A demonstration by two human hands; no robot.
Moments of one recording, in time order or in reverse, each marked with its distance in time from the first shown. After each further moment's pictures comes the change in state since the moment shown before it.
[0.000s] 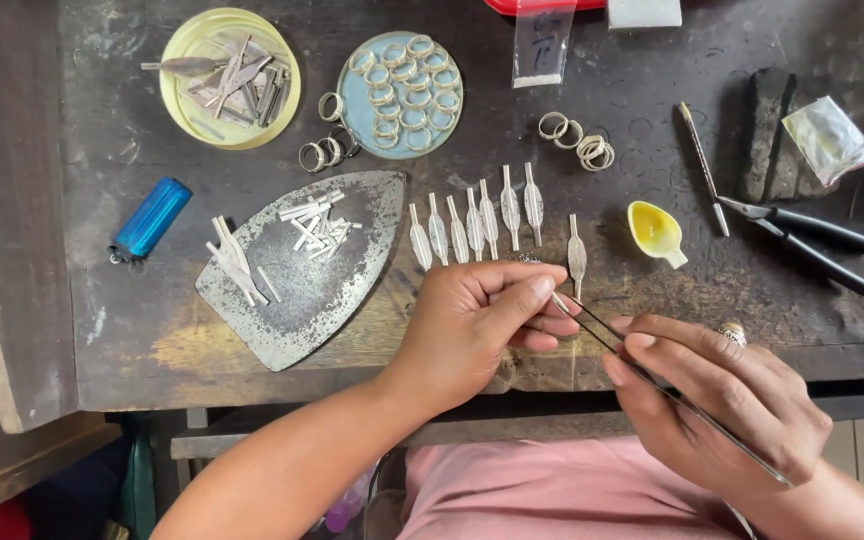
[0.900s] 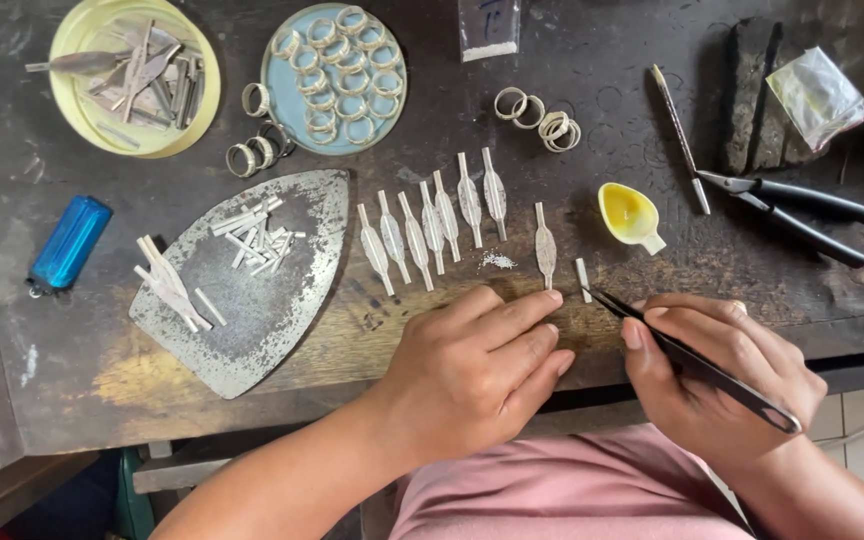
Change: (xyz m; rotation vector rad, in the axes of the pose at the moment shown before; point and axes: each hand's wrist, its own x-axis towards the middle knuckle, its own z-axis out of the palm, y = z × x) left_hand -0.006 0.000 0.003 1.139 -0.162 1.026; right_hand -0.023 0.022 0.004 -0.013 -0.025 0.172
